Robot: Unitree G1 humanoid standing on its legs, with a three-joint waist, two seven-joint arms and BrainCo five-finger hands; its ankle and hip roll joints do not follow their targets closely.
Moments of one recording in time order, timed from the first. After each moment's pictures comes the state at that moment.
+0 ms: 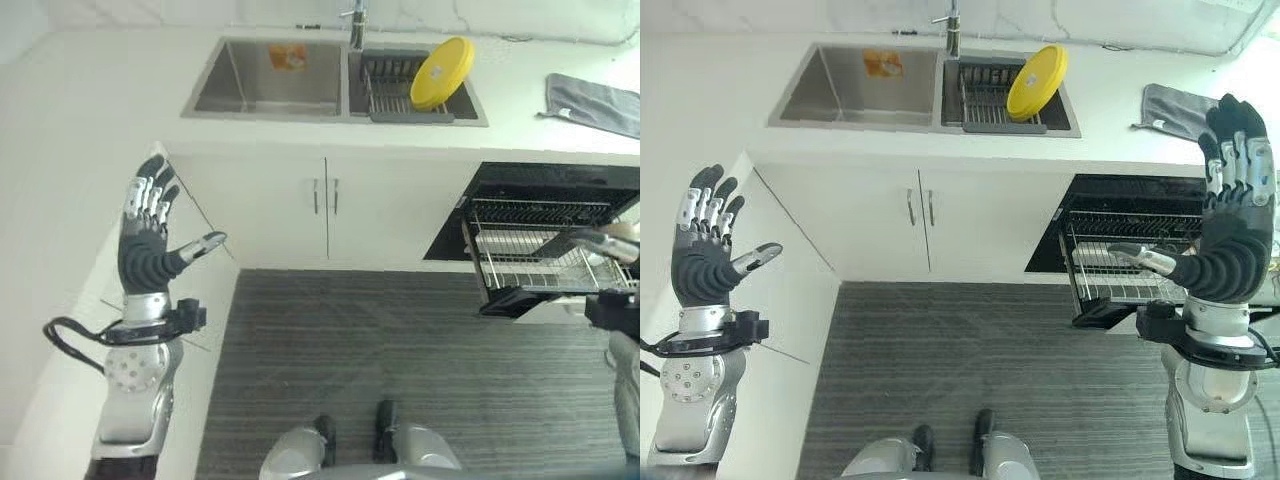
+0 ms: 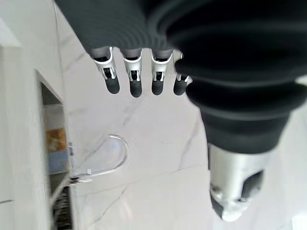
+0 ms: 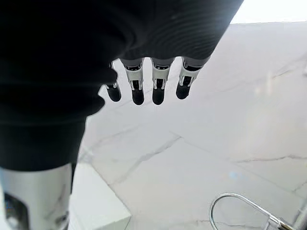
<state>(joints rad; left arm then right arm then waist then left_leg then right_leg) 0.10 0.45 0.17 -0.34 -0.33 -0.31 0.15 0.07 -0.62 -0.32 -0.52 0.20 -0.40 -0.14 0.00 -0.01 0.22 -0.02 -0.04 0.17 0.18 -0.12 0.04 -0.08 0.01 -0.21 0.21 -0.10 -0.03</state>
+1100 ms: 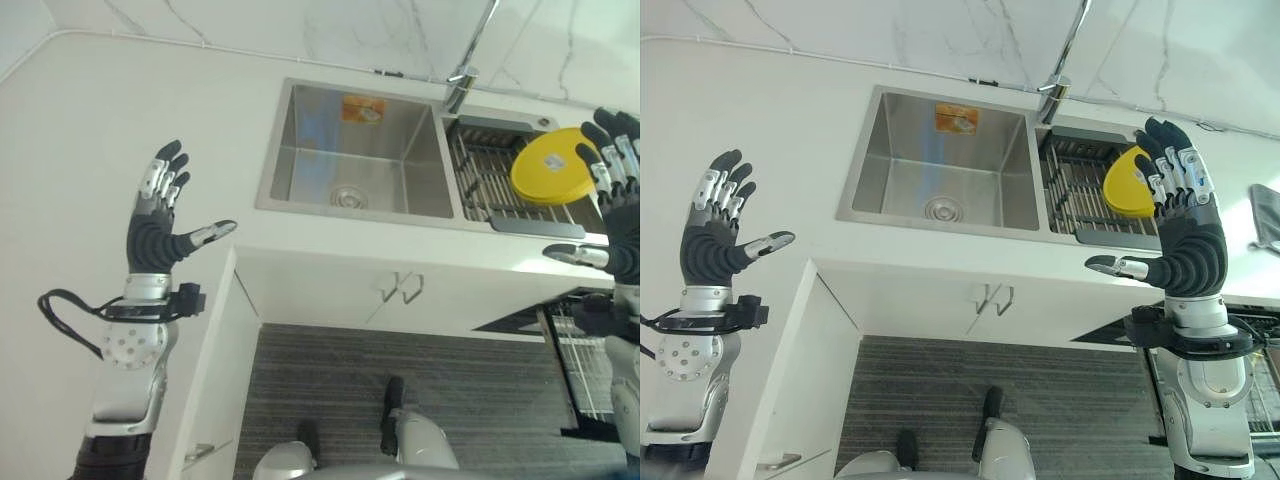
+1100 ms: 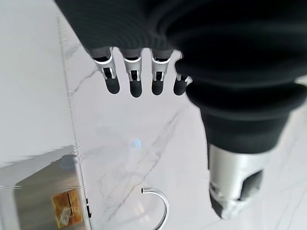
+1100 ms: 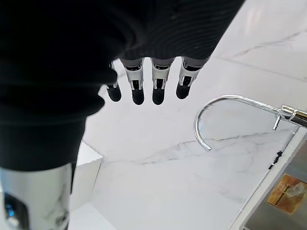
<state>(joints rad) 0.03 0.51 0.15 -0.31 -0.19 -0.25 0.12 0.08 -0.53 -0.29 -0.51 0.34 -0.30 0.10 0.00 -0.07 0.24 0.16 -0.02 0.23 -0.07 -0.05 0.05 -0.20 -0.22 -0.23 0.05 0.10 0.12</state>
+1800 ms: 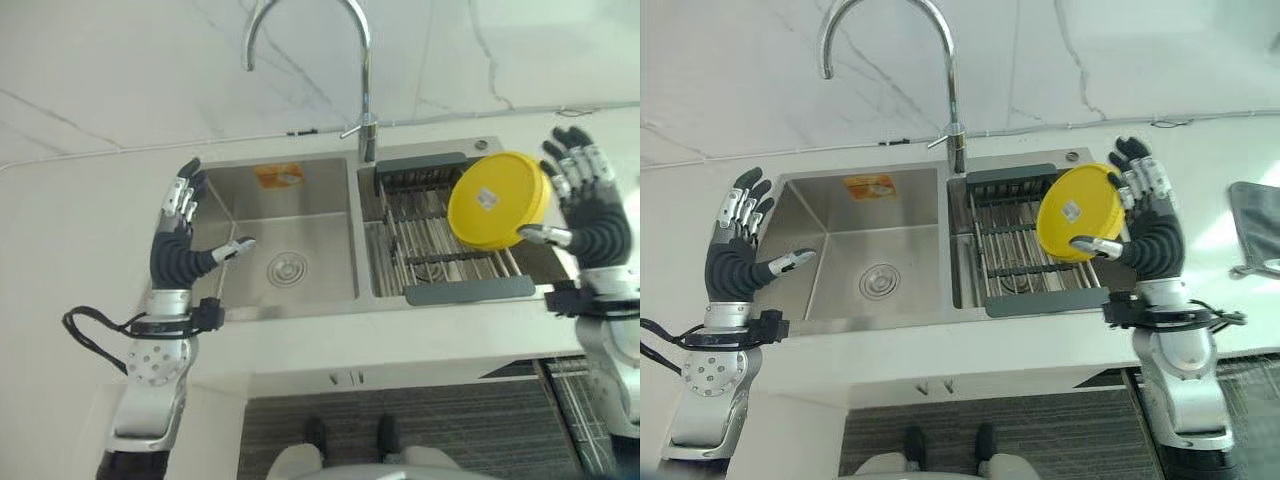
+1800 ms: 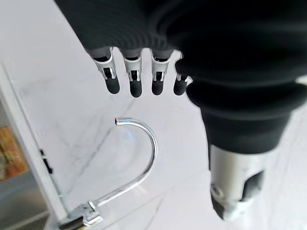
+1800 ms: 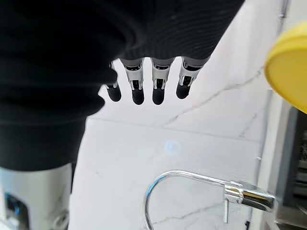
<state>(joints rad) 0.05 0.44 0.06 -0.32 -0.12 -0.27 0.18 0.01 -0.54 -0.17 -0.41 0.39 -0.16 0.00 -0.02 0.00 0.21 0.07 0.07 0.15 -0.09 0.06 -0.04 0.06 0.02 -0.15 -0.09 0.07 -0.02</state>
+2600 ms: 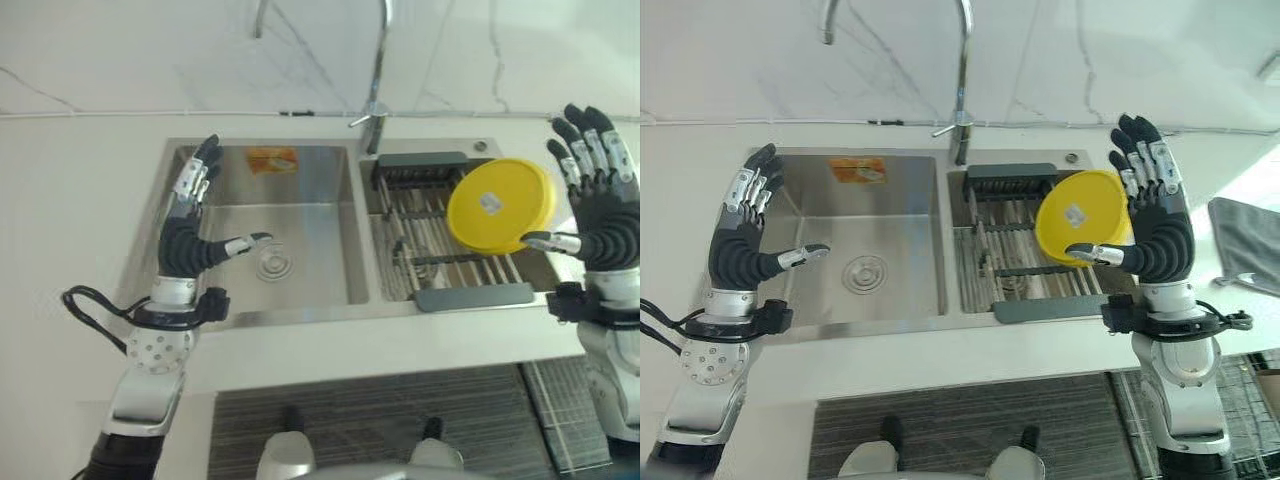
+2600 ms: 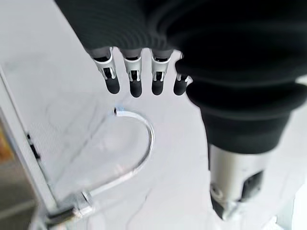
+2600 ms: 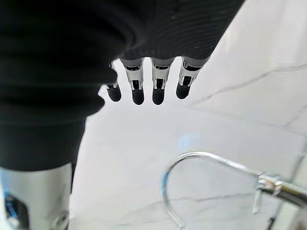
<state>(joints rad) 0.00 0.54 0.05 -0.35 -0.09 -0.36 0.15 -0.03 -0.51 -0.14 -0.49 0.37 -0.31 0.06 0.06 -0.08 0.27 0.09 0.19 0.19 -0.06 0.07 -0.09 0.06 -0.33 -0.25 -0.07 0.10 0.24</state>
